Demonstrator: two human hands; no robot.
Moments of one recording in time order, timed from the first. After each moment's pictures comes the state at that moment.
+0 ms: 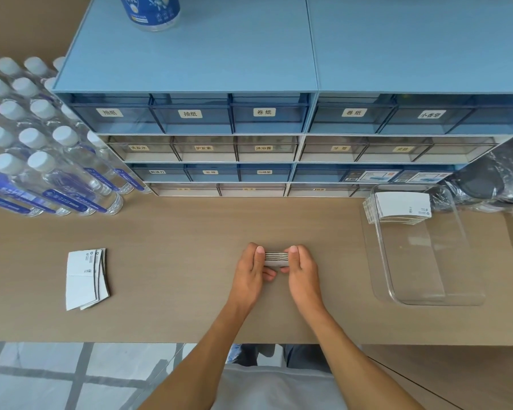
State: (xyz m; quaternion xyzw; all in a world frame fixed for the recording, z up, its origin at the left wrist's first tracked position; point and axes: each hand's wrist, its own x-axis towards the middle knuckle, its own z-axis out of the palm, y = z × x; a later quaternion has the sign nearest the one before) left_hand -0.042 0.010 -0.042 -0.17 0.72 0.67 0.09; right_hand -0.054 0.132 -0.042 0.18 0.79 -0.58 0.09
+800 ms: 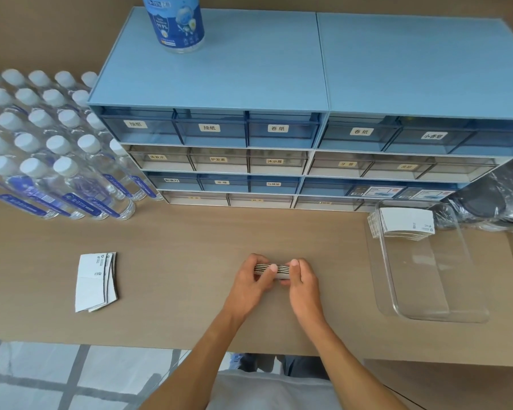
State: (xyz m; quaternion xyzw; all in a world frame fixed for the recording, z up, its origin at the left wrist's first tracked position) left_hand -0.039 -0.012 -0.027 -0.13 0.75 0.63 0.14; right_hand -0.048 0.121 -0.042 0.18 0.78 -0.59 0.11
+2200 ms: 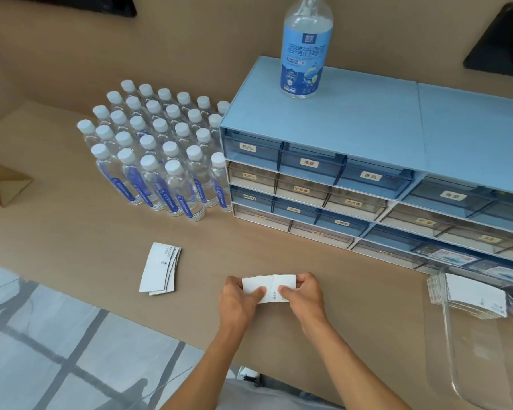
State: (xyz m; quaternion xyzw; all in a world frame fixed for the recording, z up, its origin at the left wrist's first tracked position) left_hand -0.013 -0.109 -0.015 -0.45 0.72 0.52 0.04; right_hand -0.076 0.022 -0.012 0.16 0.80 -0.52 0.25
